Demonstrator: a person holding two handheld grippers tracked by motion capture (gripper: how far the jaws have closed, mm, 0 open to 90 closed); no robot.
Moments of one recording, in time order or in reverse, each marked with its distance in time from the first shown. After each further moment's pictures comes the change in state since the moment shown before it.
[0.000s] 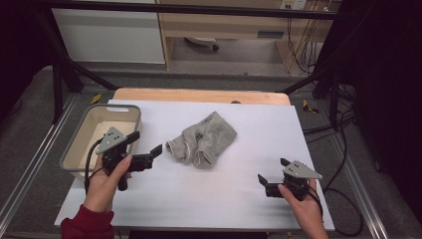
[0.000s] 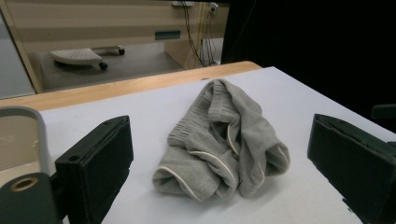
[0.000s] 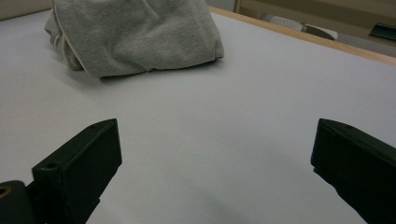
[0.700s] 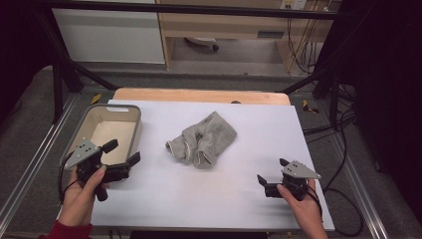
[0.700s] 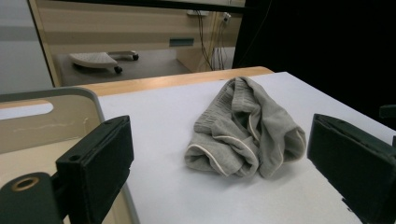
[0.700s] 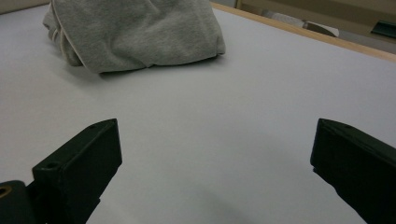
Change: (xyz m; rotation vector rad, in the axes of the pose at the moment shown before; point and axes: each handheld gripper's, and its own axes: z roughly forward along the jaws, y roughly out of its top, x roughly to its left) left arm 0.026 -0.021 -0.047 -0.044 0.041 -0.023; right arm 0.001 -0.001 0.002 0.014 0.000 -0.009
